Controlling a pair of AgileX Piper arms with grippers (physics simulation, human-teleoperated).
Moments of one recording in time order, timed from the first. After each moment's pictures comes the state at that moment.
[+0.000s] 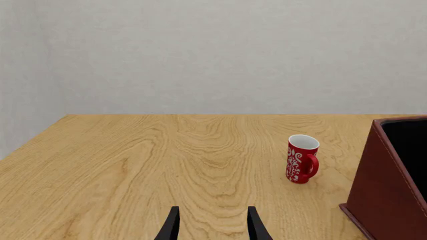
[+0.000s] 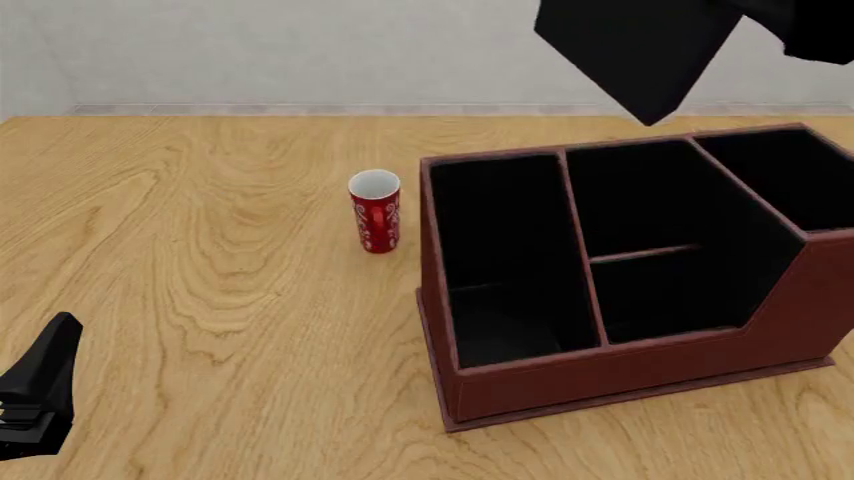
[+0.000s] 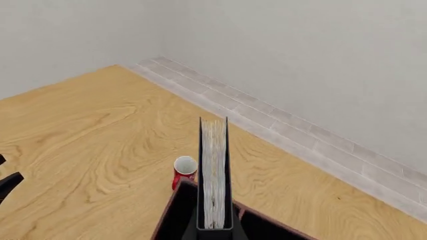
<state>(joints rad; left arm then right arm) 0.00 0.00 0.00 0.00 0.00 0.56 0.84 -1.14 0.51 -0.16</state>
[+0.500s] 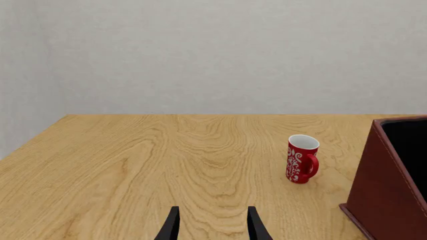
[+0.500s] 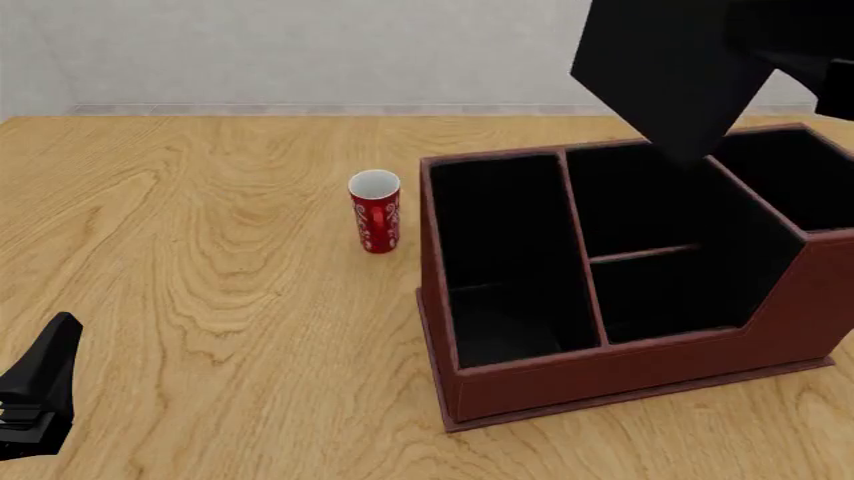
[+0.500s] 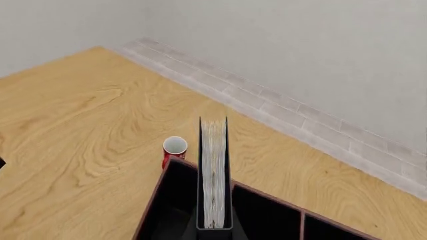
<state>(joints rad) 0.00 0.00 0.00 0.00 0.00 0.50 0.78 -1.08 0.58 -0.16</state>
